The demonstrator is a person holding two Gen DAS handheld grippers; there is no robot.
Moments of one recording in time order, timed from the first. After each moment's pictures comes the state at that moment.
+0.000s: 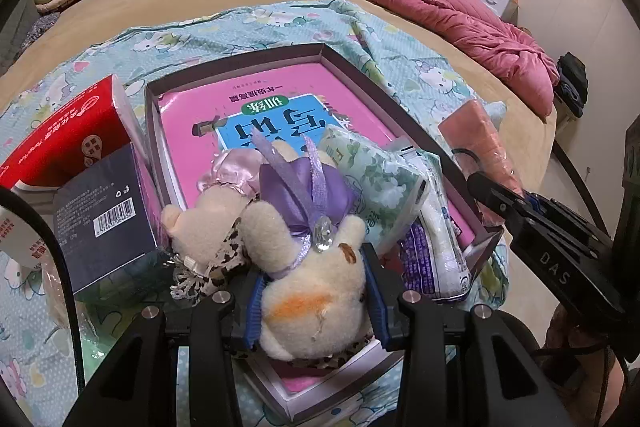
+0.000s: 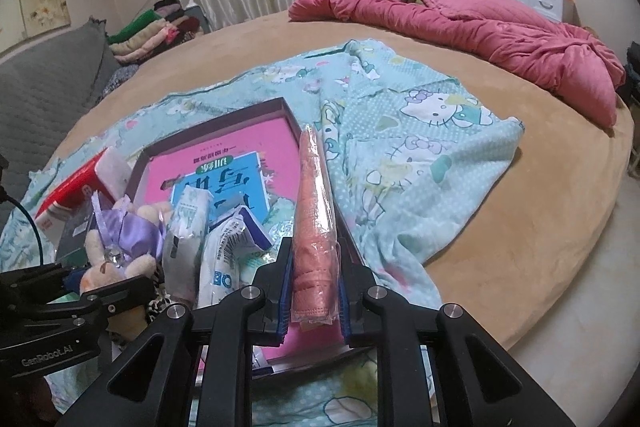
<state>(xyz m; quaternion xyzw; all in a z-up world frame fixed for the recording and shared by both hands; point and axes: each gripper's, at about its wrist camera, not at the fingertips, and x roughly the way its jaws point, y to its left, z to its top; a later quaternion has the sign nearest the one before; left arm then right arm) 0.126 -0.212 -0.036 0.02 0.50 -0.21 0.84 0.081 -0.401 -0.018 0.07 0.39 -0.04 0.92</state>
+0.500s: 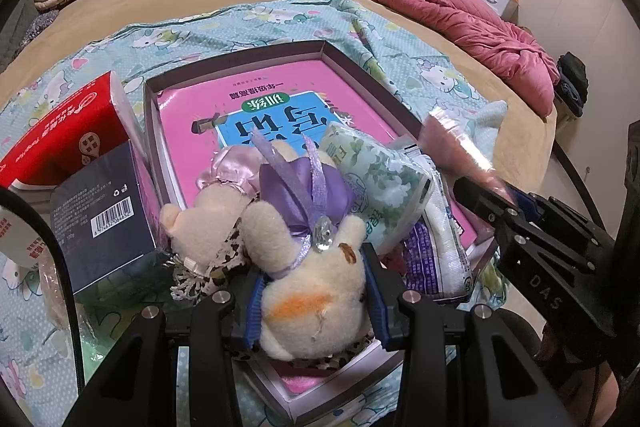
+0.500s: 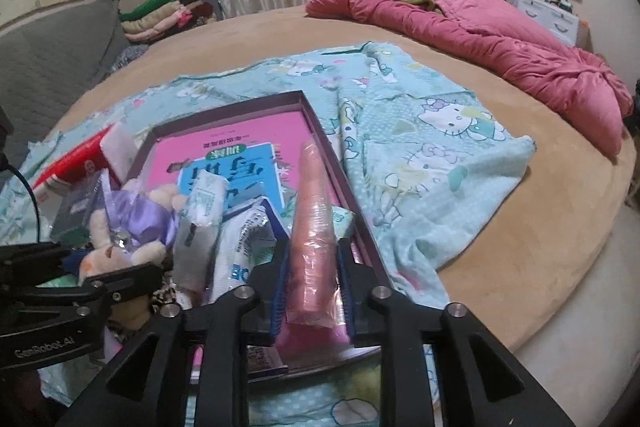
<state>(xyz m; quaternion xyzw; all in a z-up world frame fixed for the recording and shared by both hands) 0.127 -0.213 -0.039 0.02 0.50 -0.22 0.84 0.086 -0.387 -0.021 0.04 0.40 -0.02 0.92</state>
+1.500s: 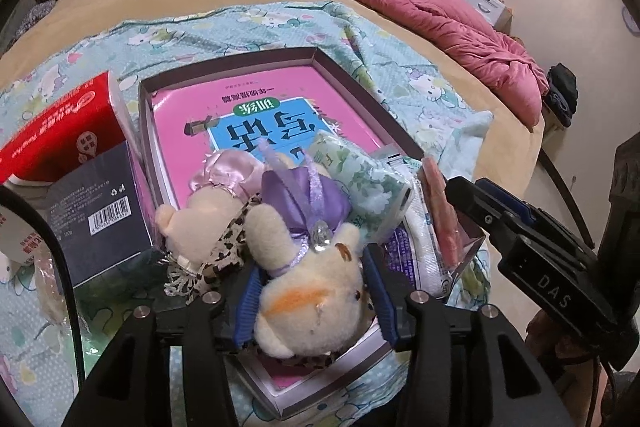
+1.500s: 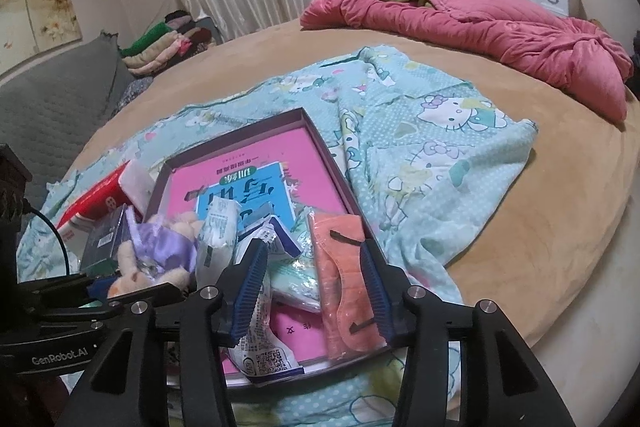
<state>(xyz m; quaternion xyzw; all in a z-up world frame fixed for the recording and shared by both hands) 0.124 -0.208 -0.029 -0.01 0.50 -0.23 0.83 0.078 -0.397 -0.012 0.10 0.37 -0.01 0.92</state>
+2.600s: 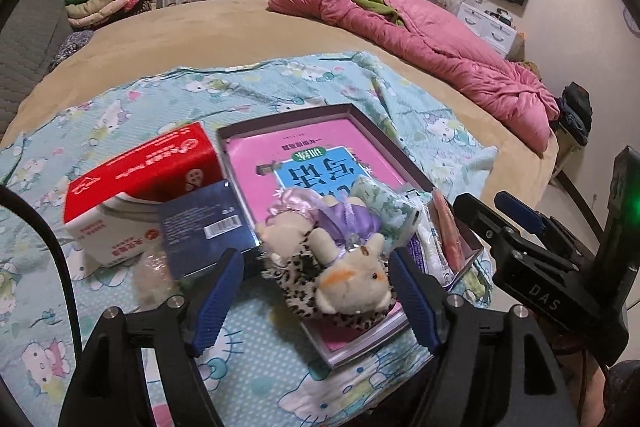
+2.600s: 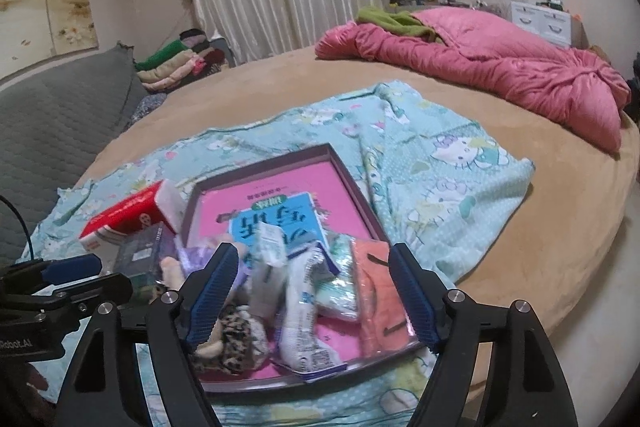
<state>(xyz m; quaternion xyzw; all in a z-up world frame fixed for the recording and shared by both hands) 0.087 -0.152 0.034 0.00 0.44 -0.18 0.88 0.055 -0.360 0.028 0.08 0.32 0.00 0.94</state>
